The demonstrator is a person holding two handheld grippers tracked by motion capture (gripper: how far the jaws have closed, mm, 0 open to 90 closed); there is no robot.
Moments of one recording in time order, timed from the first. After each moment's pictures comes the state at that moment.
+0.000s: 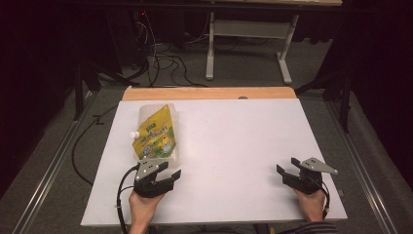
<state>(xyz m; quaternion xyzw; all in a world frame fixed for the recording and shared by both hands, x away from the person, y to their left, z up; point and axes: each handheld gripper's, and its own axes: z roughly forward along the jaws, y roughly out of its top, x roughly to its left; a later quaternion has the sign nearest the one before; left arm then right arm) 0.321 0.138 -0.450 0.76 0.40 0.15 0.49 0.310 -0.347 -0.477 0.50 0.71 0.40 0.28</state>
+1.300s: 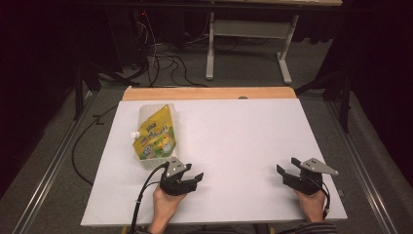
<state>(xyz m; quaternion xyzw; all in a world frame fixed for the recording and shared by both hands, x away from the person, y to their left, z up) 0.337 0.075 -0.474 0.80 0.36 0.13 0.47 0.308 -0.347 -0.477 0.50 0.71 0.41 0.28</state>
